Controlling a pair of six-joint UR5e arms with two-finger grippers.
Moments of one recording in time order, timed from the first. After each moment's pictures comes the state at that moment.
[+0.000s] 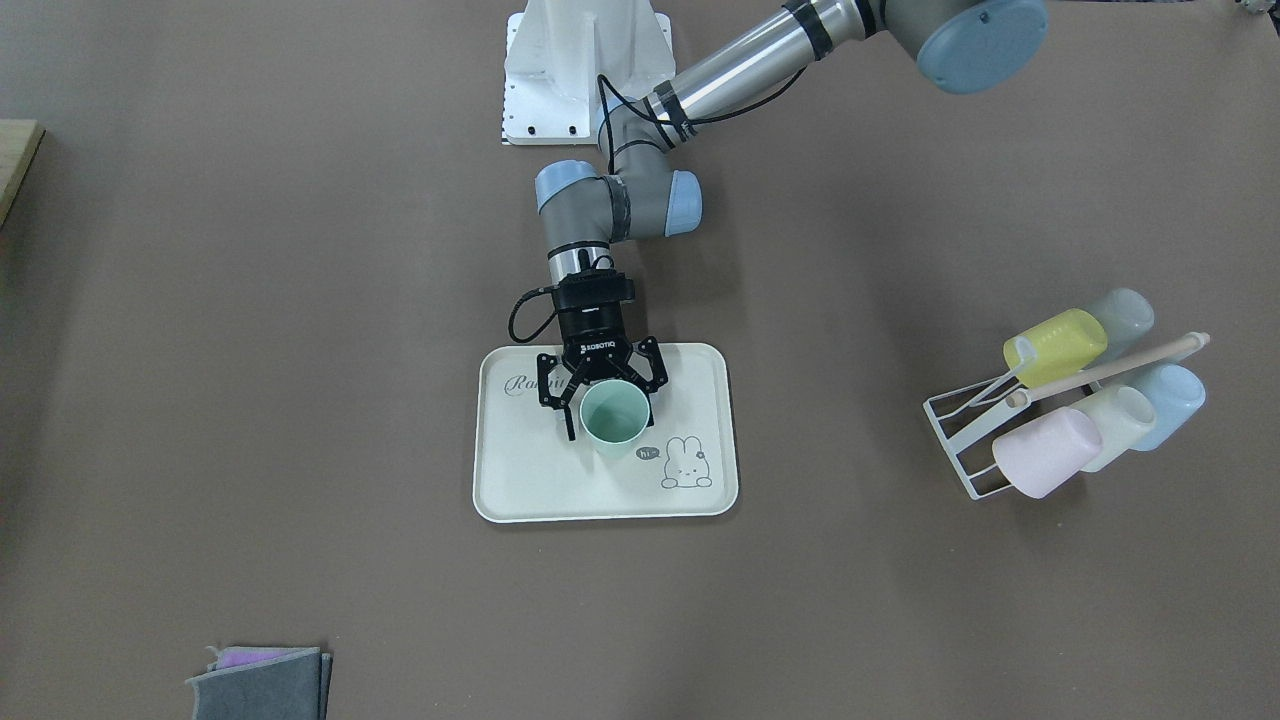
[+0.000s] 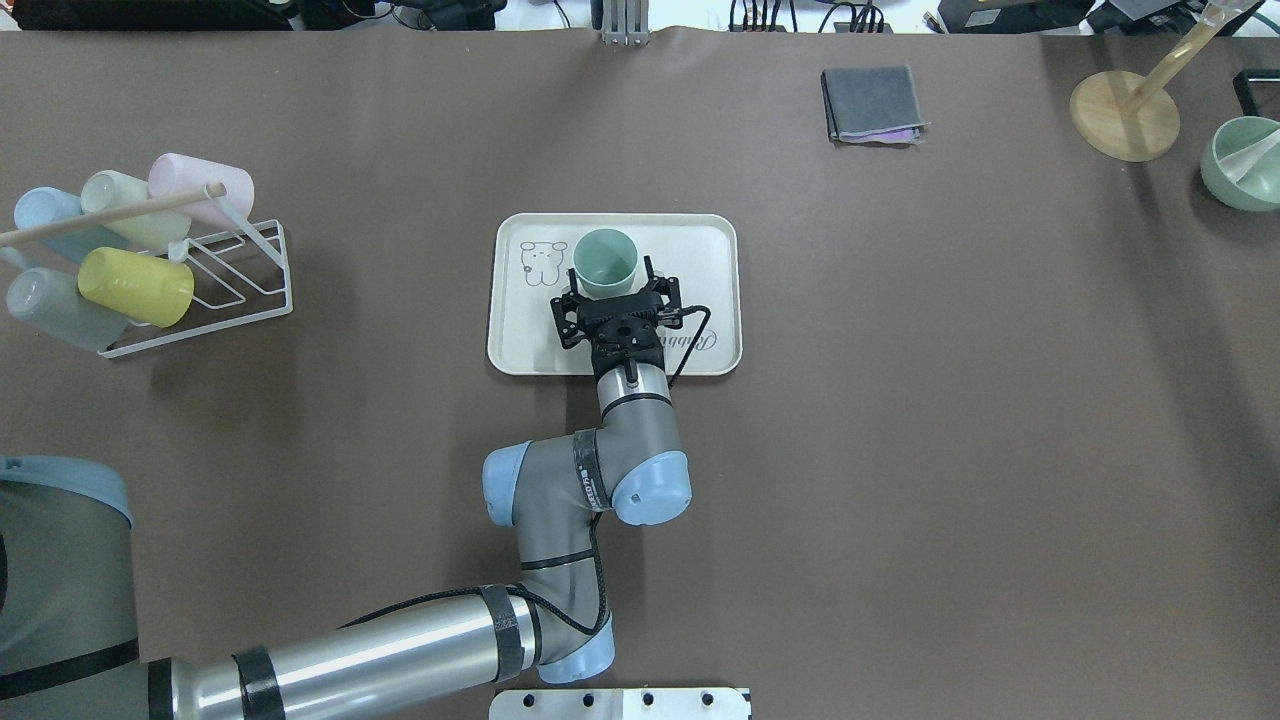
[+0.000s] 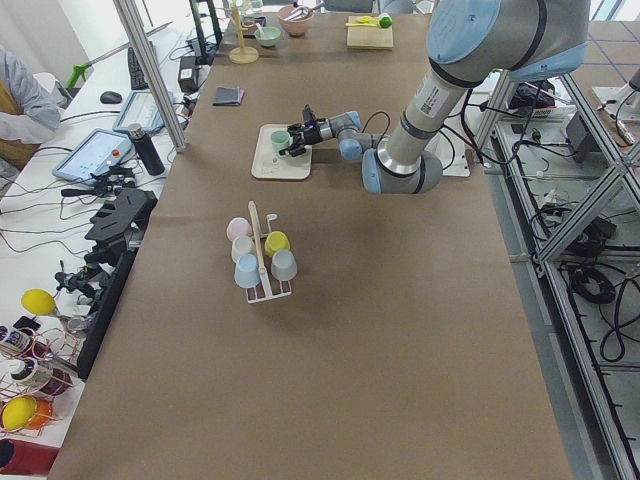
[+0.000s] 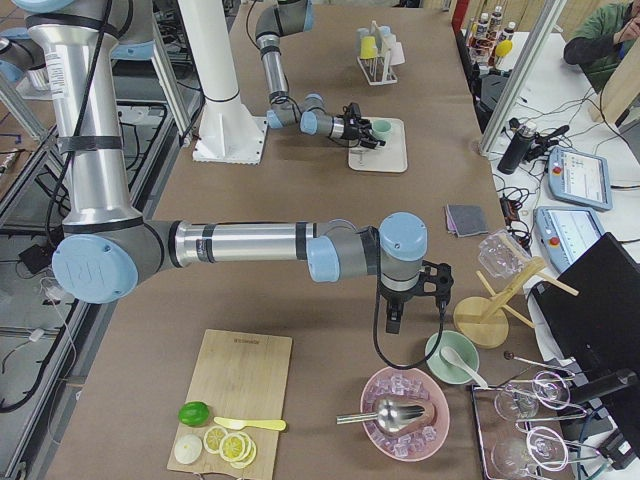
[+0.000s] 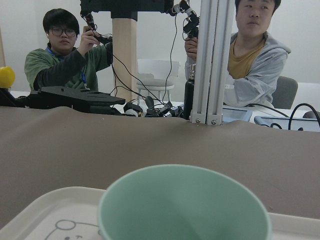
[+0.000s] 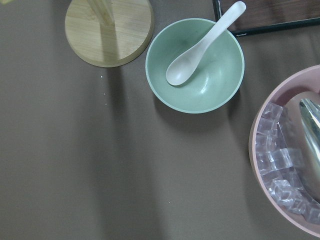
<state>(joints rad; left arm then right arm) -0.28 -2.55 -0.89 -2.14 -0.47 -1.51 1.56 -1.48 1.55 -1.44 2.36 0.30</state>
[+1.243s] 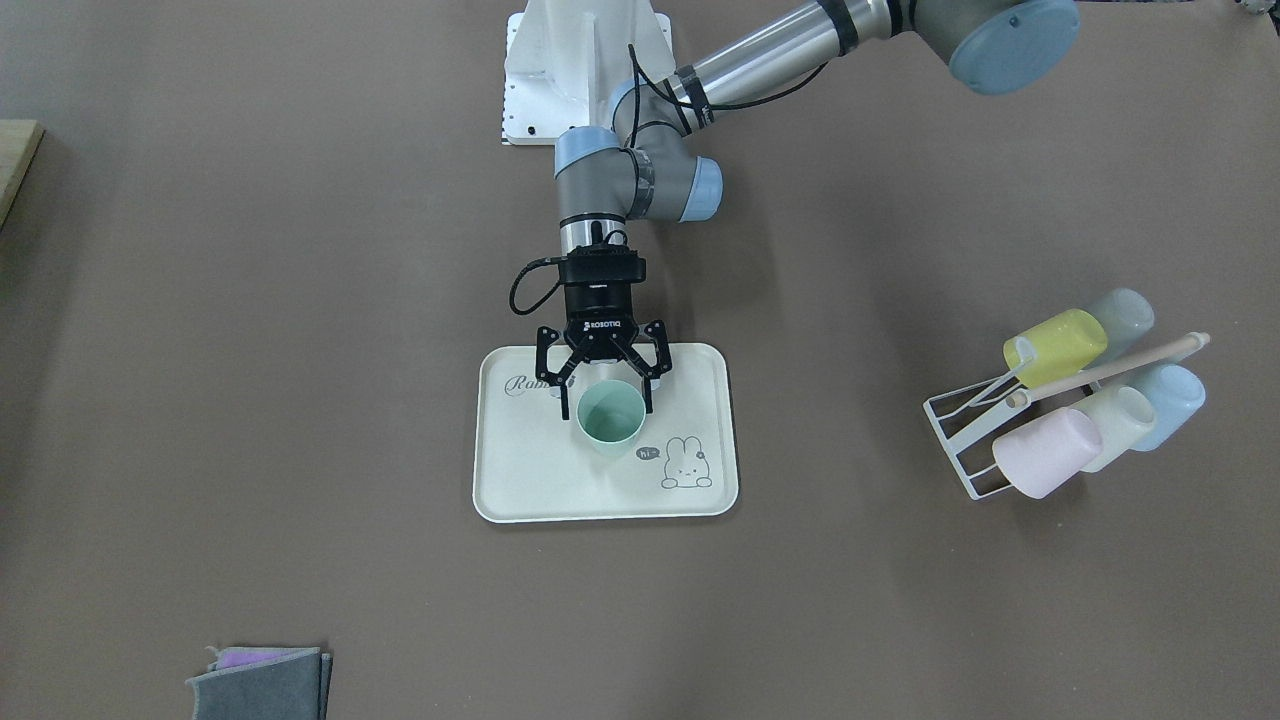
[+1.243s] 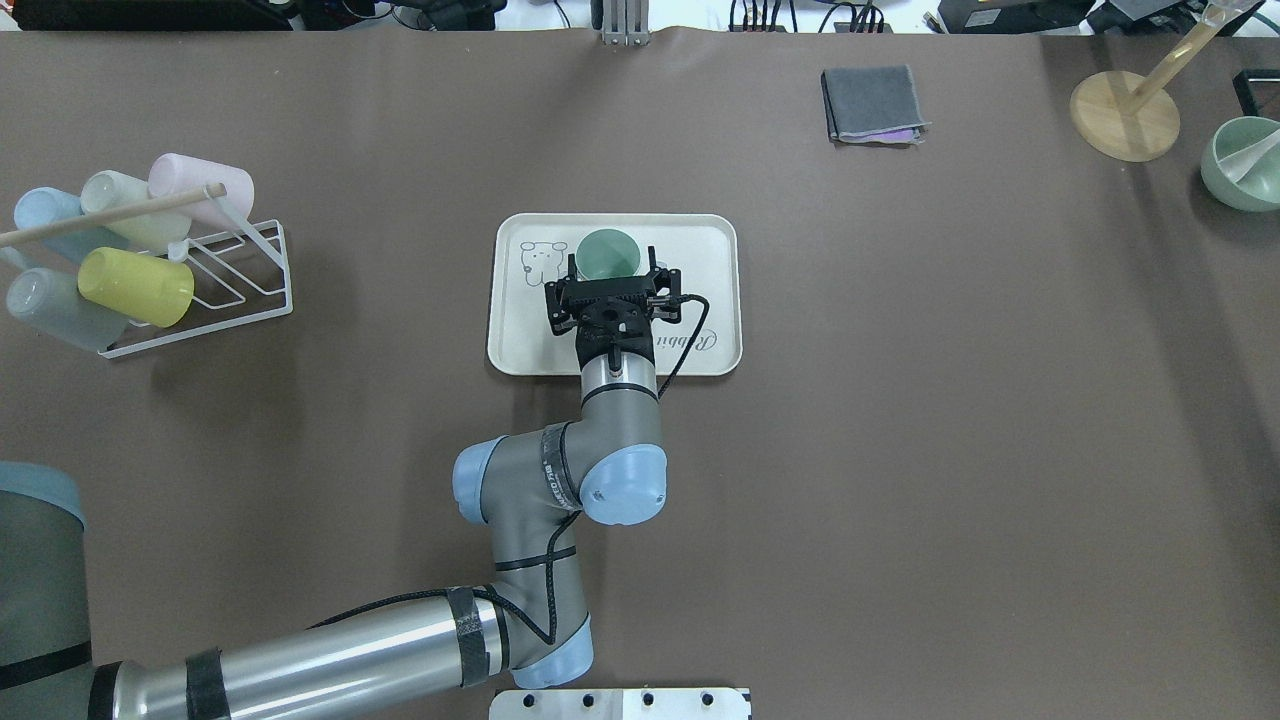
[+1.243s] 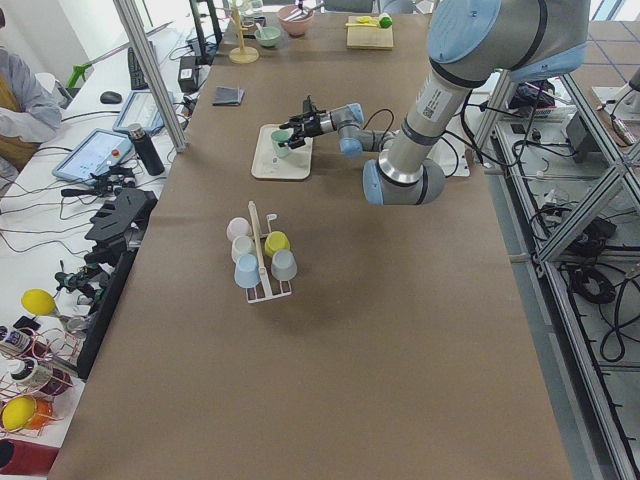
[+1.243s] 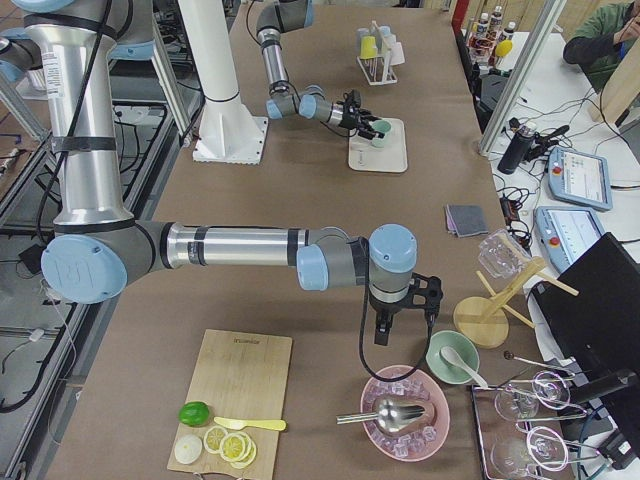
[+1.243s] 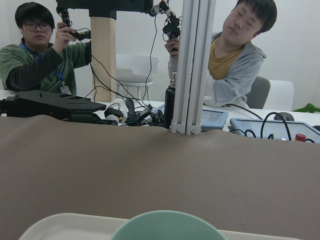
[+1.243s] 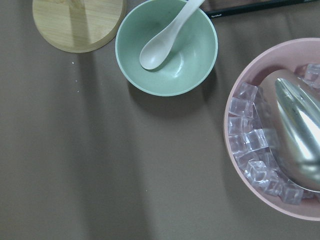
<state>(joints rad) -0.30 -2.47 -1.06 -2.27 -0.57 -1.29 1.56 -1.52 1.55 -1.44 2.33 0.30</state>
